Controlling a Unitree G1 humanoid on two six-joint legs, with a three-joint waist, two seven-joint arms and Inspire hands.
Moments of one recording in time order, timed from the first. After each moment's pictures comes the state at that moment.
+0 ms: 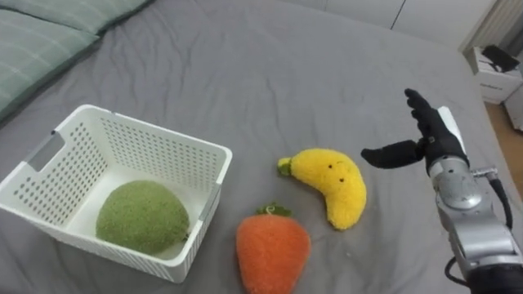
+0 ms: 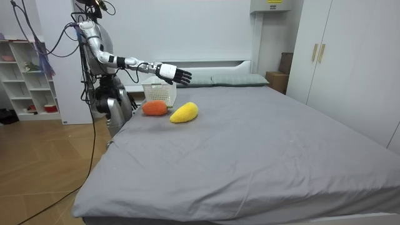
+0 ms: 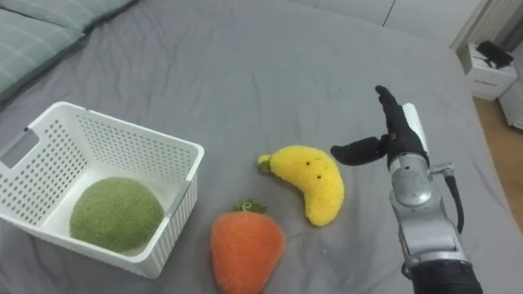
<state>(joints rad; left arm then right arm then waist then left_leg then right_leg) 0.16 0.20 0.18 0.93 0.07 0.15 0.17 -0.27 -0.39 0.02 0.47 -0.12 0.18 -0.11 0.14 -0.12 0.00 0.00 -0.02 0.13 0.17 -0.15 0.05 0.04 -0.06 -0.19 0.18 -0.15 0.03</state>
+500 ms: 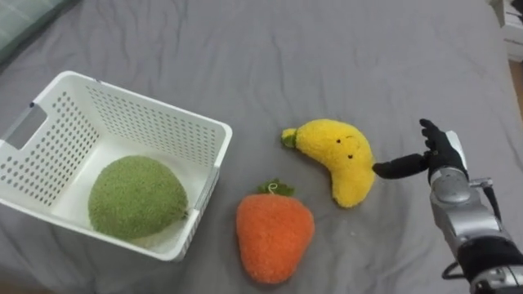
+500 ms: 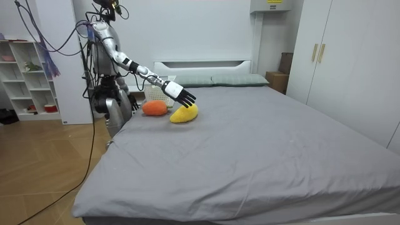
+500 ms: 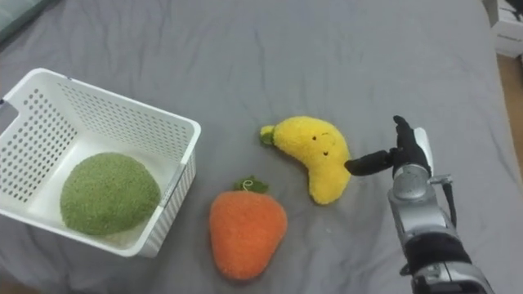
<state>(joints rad) 0.06 0.24 0.07 1.01 -0.01 0.12 0.21 -0.50 -0.40 0.06 0.90 0.01 0.12 -0.21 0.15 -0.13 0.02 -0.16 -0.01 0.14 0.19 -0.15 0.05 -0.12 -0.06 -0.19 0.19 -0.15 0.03</state>
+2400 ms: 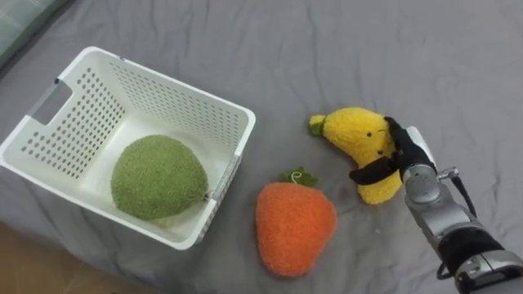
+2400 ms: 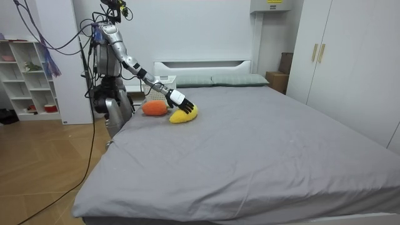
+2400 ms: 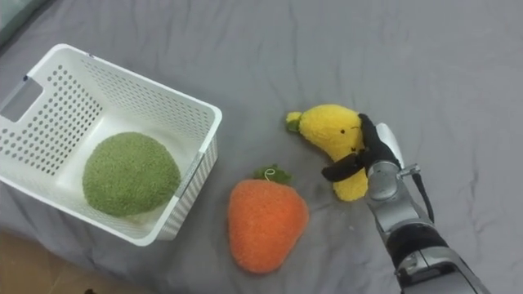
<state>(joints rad) -0.01 0.22 -0.10 1.14 -0.13 0.04 0.20 -0.54 -0.38 0.29 1.03 -0.05 0.02 -0.19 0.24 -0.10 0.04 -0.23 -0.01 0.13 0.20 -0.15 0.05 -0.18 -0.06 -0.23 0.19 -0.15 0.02</state>
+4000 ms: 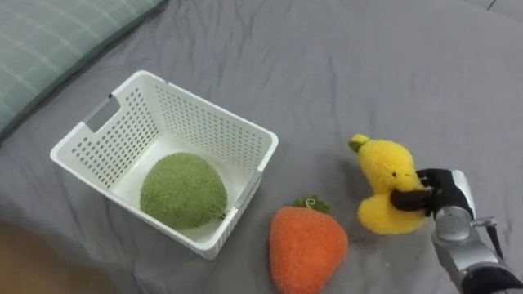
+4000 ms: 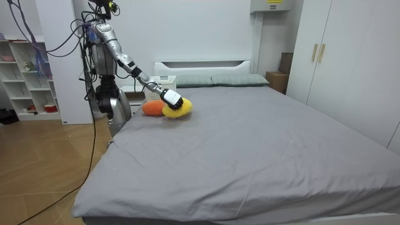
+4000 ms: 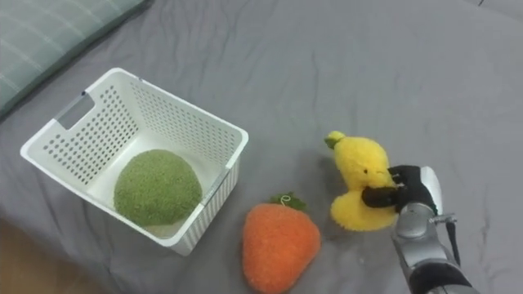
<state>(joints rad) 0.21 0.24 0.11 1.01 -0.10 0.01 0.21 -0.35 -0.42 0.16 0.97 0.01 -0.01 -0.30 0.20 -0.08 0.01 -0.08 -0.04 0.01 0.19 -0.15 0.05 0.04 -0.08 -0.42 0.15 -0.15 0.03</state>
